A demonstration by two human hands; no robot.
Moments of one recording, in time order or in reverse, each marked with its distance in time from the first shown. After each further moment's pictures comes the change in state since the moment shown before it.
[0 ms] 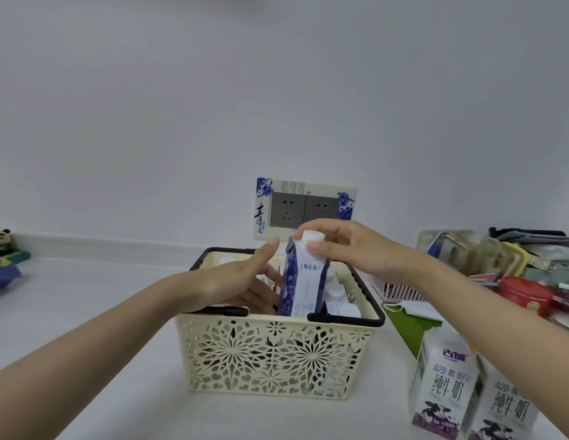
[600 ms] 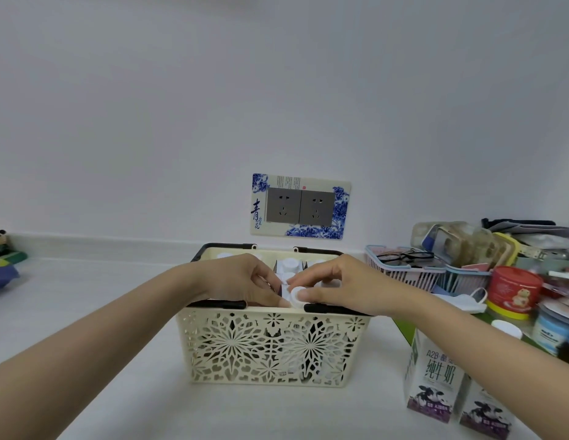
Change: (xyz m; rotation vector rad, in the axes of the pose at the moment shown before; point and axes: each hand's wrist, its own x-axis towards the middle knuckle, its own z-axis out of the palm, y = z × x) left_hand 0.002 0.002 0.001 0.248 -0.037 0.088; right_hand -0.027 0.017 0.037 -0.205 0.004 0.108
